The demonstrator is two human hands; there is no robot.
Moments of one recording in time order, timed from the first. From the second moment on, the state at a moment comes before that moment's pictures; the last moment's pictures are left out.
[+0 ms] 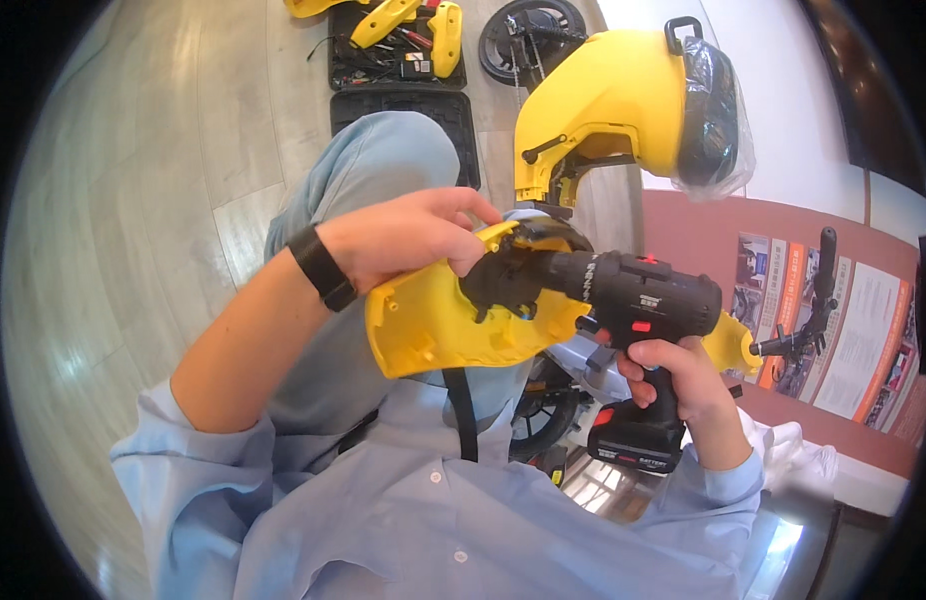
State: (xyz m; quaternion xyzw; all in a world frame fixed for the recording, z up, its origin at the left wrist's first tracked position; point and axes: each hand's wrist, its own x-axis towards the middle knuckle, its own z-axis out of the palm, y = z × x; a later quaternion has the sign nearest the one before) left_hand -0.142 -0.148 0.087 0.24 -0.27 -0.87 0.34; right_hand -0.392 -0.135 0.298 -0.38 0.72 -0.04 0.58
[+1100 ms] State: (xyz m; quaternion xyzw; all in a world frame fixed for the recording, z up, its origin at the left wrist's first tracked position) left_hand -0.142 -0.157 0.044 0.05 0.02 -0.97 0.25; right_hand -0.384 -0.163 0.271 -0.28 0.67 0.00 0.68
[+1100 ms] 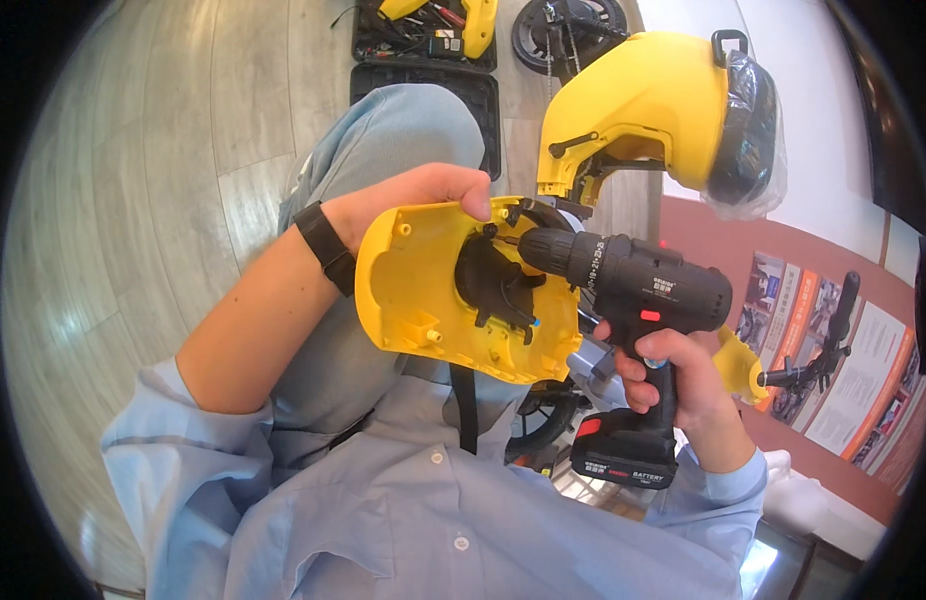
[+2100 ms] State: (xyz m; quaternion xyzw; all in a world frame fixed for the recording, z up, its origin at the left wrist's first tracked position) left_hand -0.143 -0.156 0.038 0.04 -0.03 -0.97 0.26; right_hand -0.382 -0.170 0.269 -0.31 0.68 -0.01 0.66
